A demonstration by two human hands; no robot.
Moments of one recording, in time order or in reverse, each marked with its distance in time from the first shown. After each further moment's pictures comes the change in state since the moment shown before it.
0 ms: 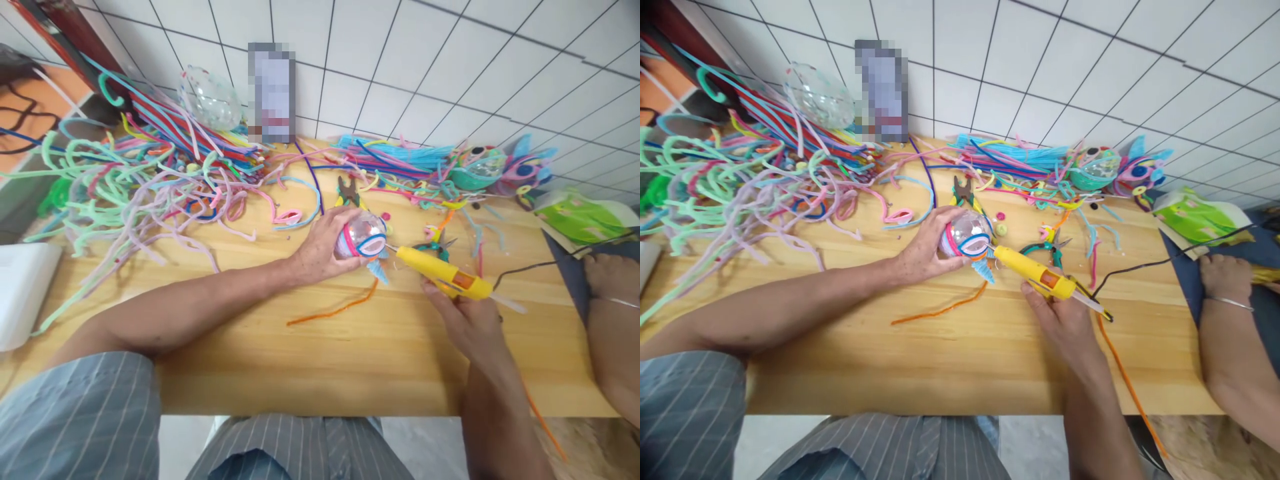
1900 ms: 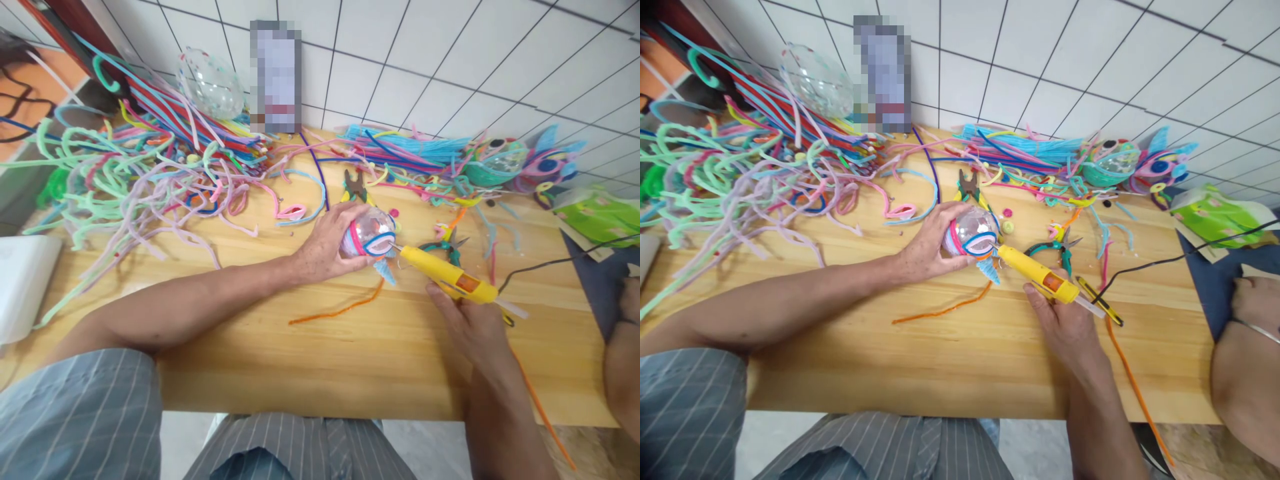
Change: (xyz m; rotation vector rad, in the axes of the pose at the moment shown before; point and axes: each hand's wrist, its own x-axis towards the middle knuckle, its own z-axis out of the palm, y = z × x) left_hand -0.001 0.002 0.001 0.024 0.011 0.008; right_hand -0.004 0.018 0.010 -0.170 -0.002 -0.072
